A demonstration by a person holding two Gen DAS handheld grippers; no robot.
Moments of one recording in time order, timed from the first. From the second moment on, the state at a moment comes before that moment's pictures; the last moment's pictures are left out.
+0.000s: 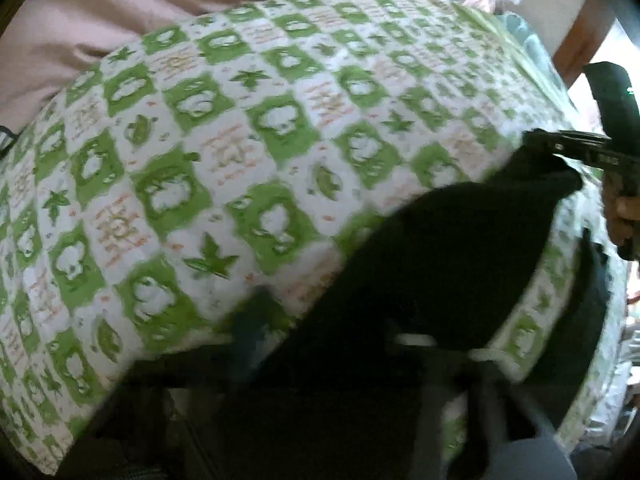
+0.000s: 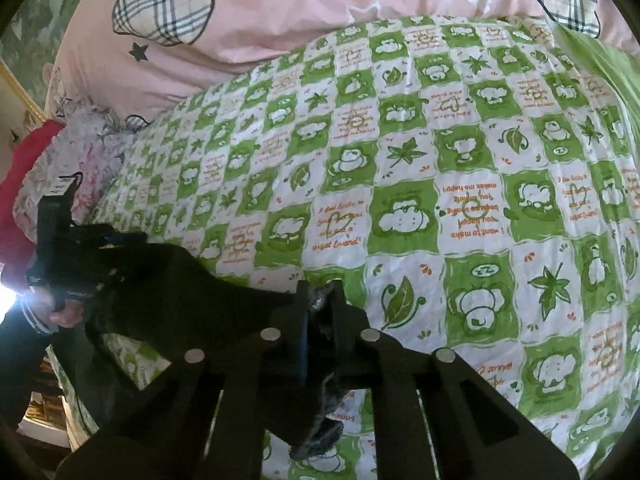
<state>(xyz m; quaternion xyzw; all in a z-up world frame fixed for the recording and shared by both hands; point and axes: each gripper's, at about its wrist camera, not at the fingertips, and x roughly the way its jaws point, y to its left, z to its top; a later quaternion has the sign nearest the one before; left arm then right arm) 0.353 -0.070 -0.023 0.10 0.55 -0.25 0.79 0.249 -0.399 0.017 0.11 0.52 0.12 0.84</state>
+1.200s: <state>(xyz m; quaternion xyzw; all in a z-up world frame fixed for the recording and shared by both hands) 0.095 -0.089 0.023 0.04 0.47 -0.28 0.84 0.060 -0.421 0.075 0.11 0.39 0.22 0.89</state>
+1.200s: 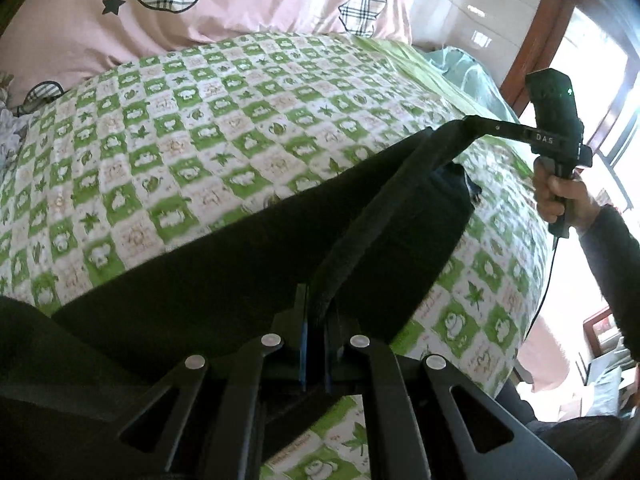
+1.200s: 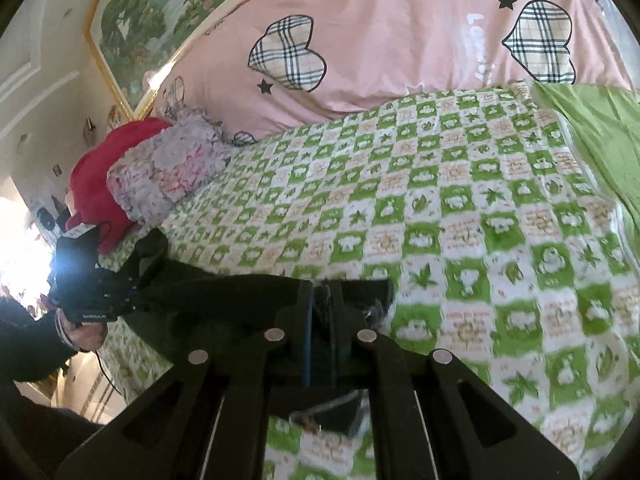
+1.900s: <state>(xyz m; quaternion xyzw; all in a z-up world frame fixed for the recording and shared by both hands) 0.064 -0.081 -0.015 0.01 0.50 -0.25 0.83 0.018 -0.414 0.049 0.07 0.45 0.14 0.88</state>
